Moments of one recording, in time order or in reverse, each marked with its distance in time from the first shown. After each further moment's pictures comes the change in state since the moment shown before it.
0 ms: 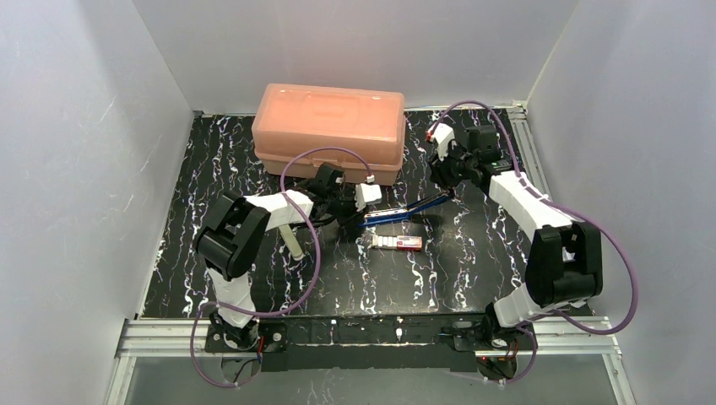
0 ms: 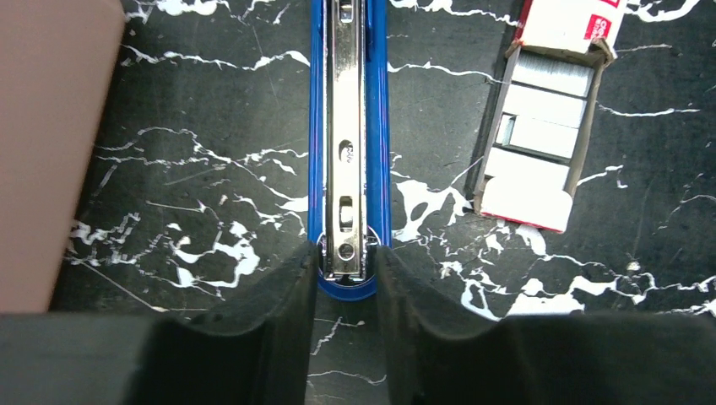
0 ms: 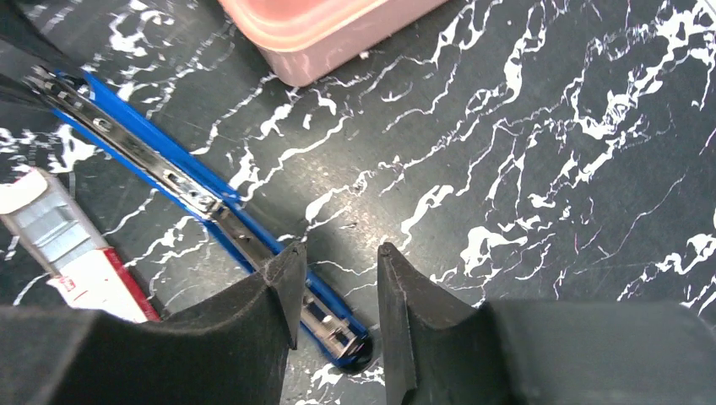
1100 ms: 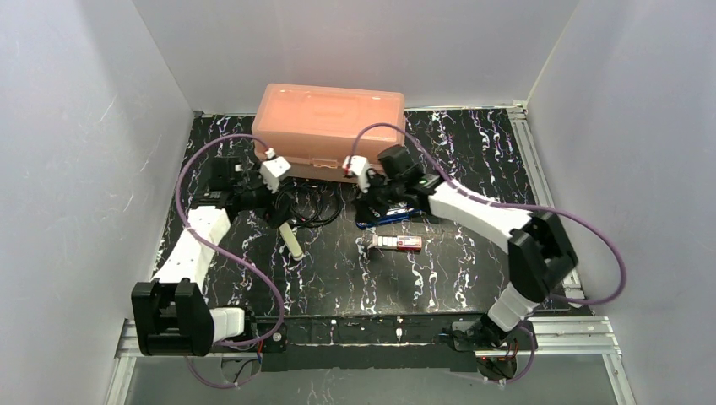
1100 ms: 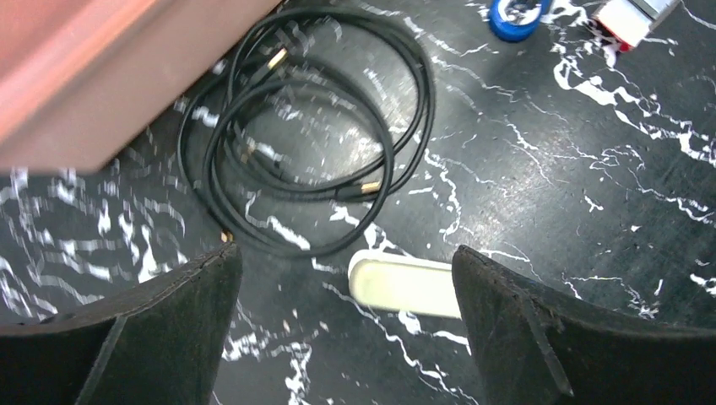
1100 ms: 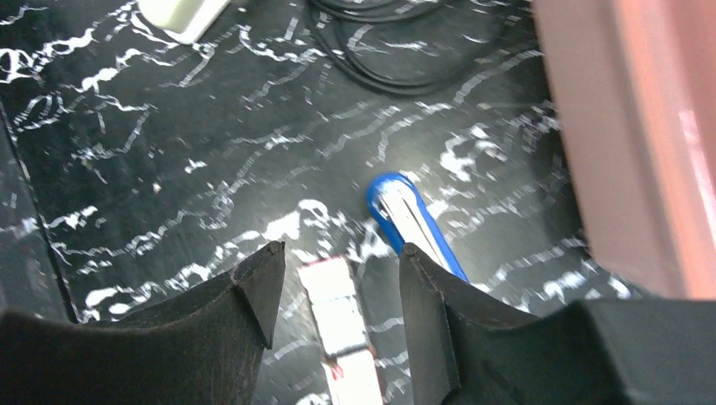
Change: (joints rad) left arm 0.499 -0.580 -0.101 -0.499 0.029 0.024; right arm 0.494 0.050 0.084 -0.052 -0.027 0.187
